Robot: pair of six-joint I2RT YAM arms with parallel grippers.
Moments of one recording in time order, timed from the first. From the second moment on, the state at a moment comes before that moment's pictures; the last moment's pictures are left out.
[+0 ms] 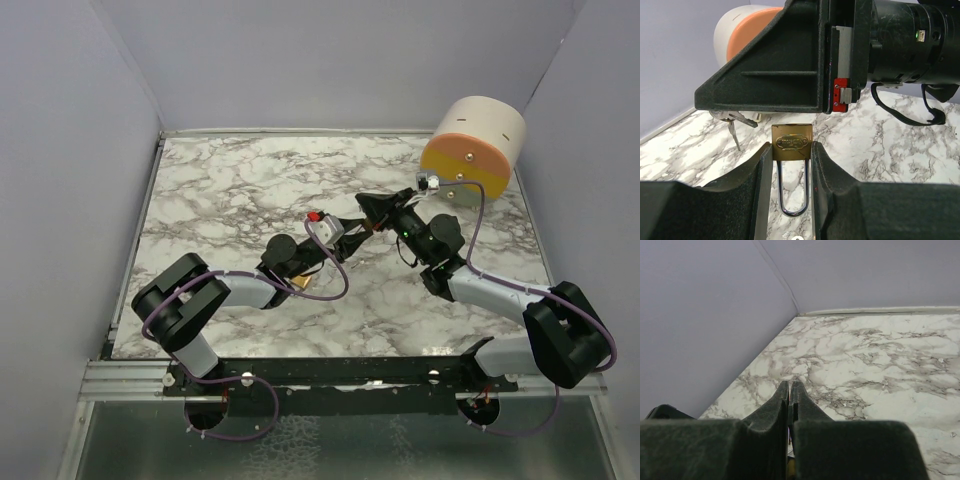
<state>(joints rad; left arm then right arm) -0.81 1.62 0.59 1.27 0.26 -0.02 0.58 1.33 0.57 0.97 -0.07 0.49</state>
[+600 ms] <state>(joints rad) -0.81 1.62 0.59 1.27 0.26 0.03 0.58 1.33 0.57 0.97 -0.07 0.50</state>
